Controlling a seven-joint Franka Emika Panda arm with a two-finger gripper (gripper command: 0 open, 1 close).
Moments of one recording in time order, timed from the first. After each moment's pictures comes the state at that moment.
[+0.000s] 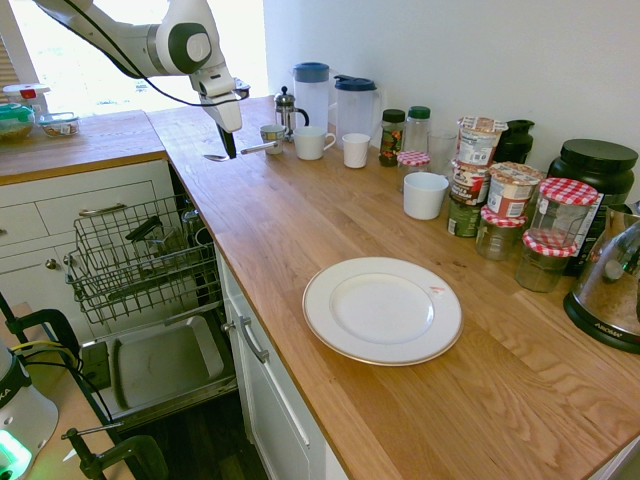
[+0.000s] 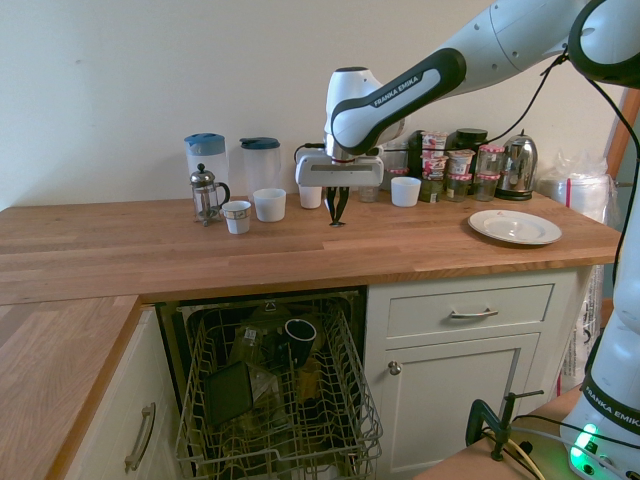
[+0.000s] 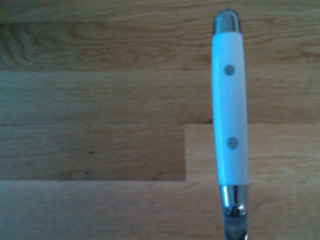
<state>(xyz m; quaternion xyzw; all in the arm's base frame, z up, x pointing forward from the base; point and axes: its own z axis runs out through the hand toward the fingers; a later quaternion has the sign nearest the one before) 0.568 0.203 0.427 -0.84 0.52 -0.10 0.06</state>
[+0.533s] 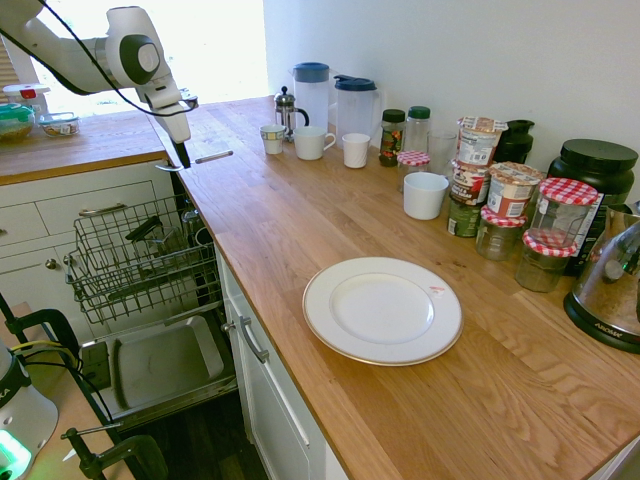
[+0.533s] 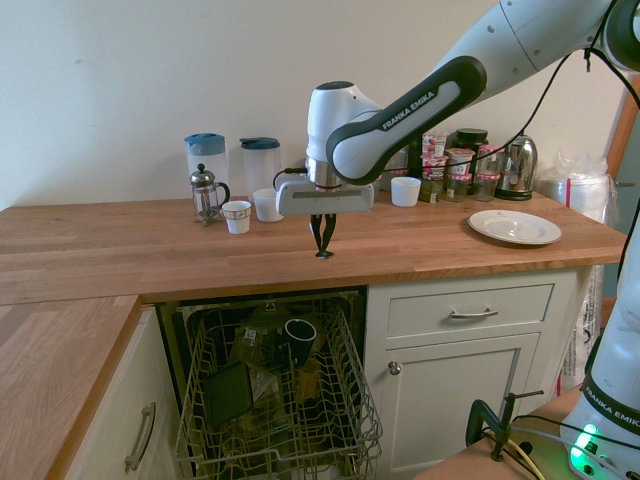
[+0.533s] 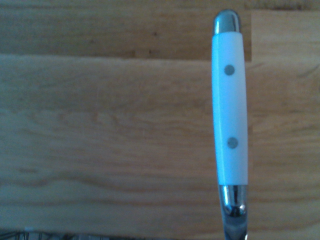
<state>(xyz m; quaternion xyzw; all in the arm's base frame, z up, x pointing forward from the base) 0.477 0.286 0.394 -0.86 0.50 -0.10 0.04</state>
